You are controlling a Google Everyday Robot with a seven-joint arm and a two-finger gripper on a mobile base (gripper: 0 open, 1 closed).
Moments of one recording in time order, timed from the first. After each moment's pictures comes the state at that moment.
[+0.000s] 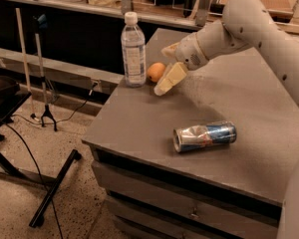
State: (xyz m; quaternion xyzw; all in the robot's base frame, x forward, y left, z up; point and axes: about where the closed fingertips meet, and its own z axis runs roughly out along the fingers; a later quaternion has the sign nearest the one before) arm 0.662 -0.033 0.849 -0.59 0.68 0.28 0.34
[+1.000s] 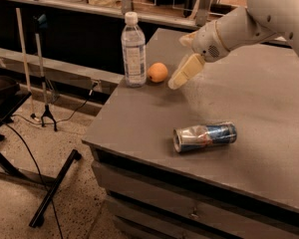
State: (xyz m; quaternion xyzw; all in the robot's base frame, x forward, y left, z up) arm 0.651 -0.078 0.886 -0.58 0.70 0.21 0.36
